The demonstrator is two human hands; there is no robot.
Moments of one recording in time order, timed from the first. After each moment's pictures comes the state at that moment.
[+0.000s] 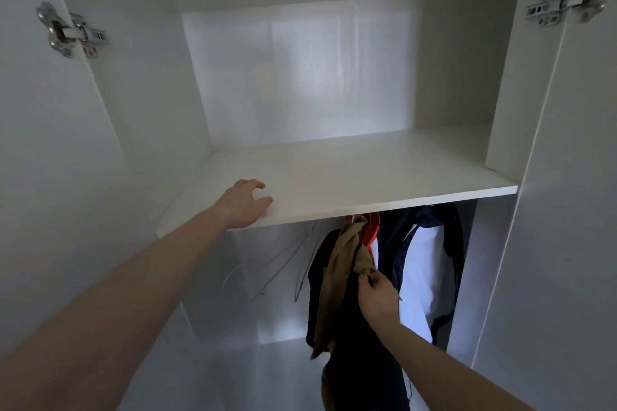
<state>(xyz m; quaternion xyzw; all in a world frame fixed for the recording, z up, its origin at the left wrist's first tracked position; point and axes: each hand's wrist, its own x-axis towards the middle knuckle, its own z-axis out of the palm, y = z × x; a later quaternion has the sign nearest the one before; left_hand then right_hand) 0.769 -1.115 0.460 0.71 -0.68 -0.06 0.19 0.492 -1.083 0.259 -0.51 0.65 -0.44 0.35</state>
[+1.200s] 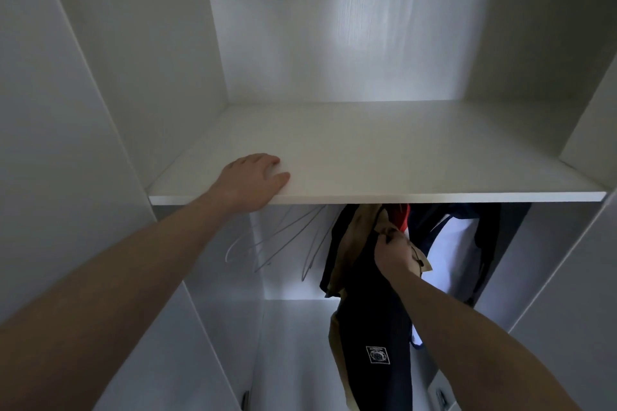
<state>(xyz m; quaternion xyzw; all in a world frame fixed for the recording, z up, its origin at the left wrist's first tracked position) 0.786 -1.146 0.427 0.72 -0.68 0.00 0.14 0.484 -1.217 0.233 -0.59 0.72 -0.30 0.20</state>
